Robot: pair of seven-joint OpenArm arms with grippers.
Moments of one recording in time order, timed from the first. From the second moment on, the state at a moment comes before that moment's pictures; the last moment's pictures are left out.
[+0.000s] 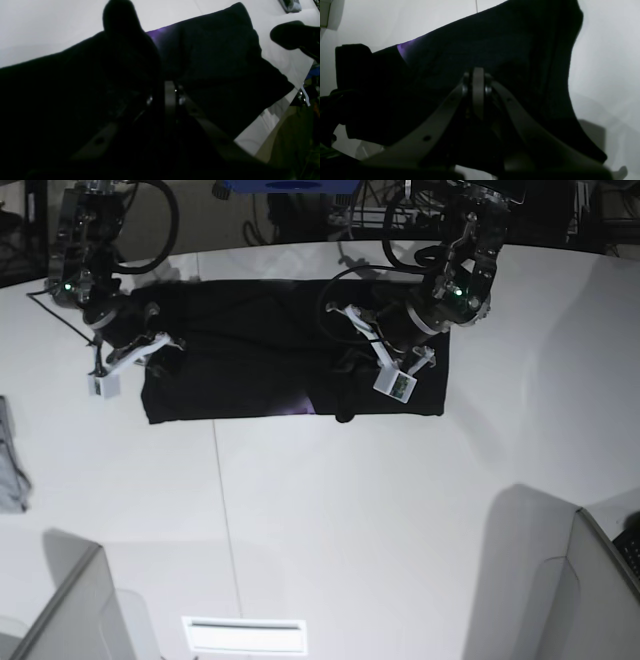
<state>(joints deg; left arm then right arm) 14.4 -12.2 12.5 101.2 -31.2 -15.5 37.8 -18.5 11.9 15.1 103.0 43.9 8.5 -50.9</state>
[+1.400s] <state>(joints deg) 14.9 -11.9 12.5 101.2 -31.2 -15.5 37.8 -18.5 11.8 15.1 103.0 43.9 8.5 -50.9</state>
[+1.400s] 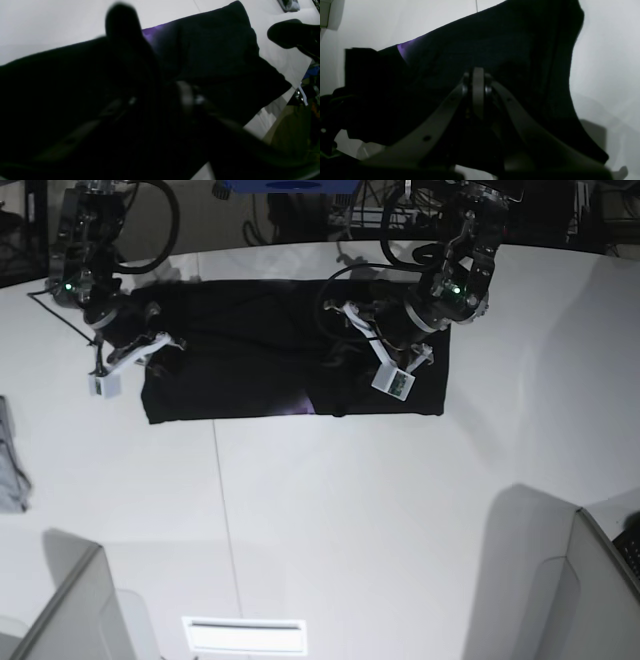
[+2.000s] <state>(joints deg) 9.0 -12.0 19.6 101.8 -31.5 -15.5 38.0 -18.5 11.8 15.3 103.0 43.9 8.5 -51.0</state>
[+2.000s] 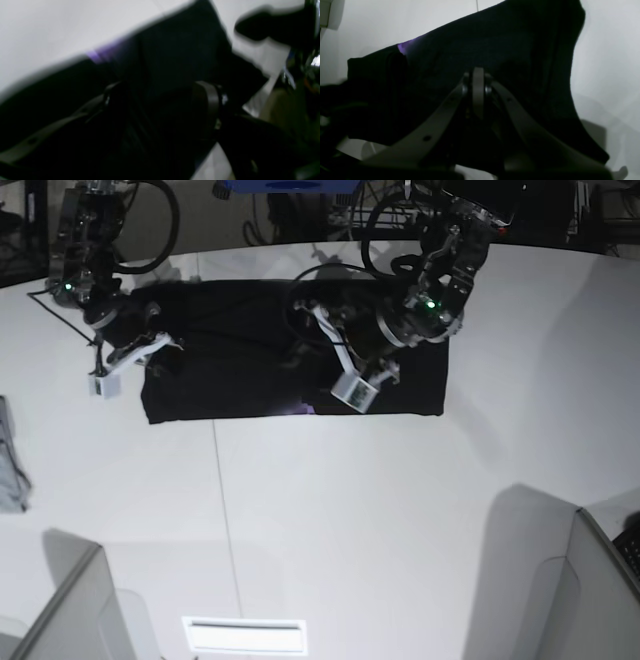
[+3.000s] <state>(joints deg) 29.4 -13.3 -38.0 101.0 -23.3 -39.1 37.1 -3.1 11.3 34.8 84.1 44.2 19.2 -77.9</state>
